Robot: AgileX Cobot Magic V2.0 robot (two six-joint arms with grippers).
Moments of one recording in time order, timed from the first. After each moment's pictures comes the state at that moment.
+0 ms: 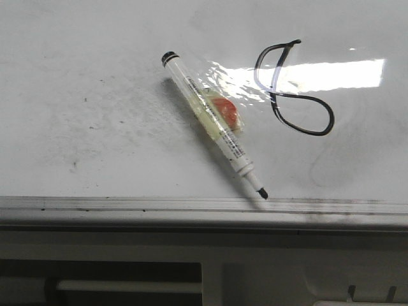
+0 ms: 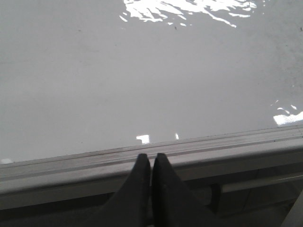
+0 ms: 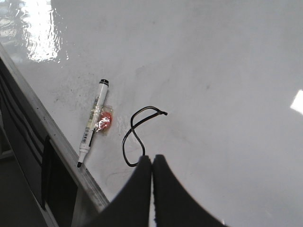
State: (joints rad) left arm -0.32 0.00 -0.01 0.12 0.33 -0.14; right arm 1.05 0.15 -0.60 -0.55 0.78 0.16
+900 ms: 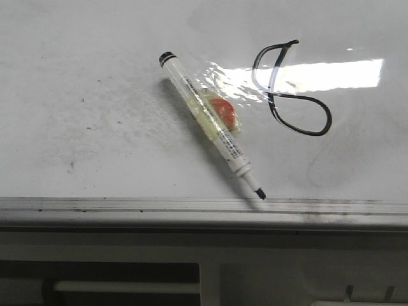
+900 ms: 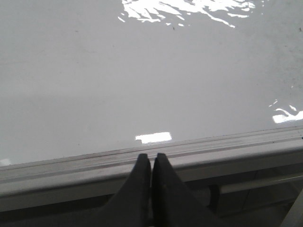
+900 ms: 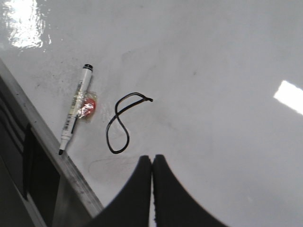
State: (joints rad) left arm -0.32 0.00 -0.01 0.12 0.34 -0.14; right arm 1.05 0.15 -0.57 -0.63 0.81 0.20
